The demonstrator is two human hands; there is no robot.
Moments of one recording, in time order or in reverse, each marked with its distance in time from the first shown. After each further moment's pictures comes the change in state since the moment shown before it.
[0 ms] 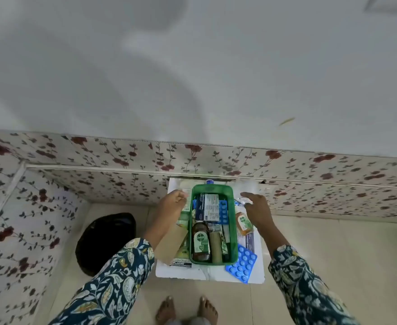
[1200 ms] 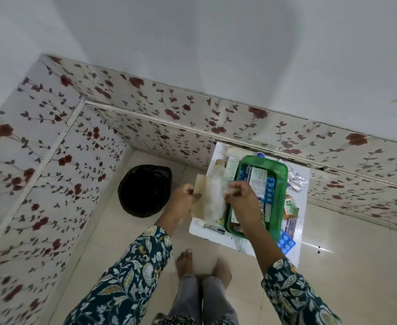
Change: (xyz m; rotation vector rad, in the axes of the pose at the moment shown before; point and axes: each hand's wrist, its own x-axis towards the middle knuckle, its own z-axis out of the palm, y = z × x) left_hand -0.027 -0.098 -0.019 -0.332 0.097 -0.378; right_hand -0.071 -0.072 0.108 0.384 -0.308 0.065
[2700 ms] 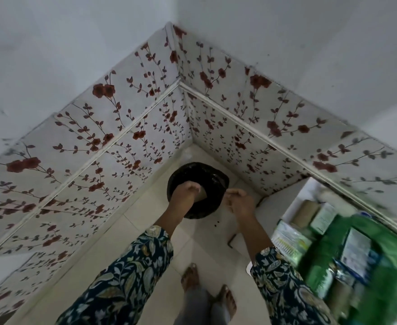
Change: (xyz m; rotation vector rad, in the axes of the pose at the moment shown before) left_hand 0.042 -0.063 -0.175 -0.247 0.355 -0.131; right_hand 0.085 0.003 0.229 0.082 -0.278 0.240
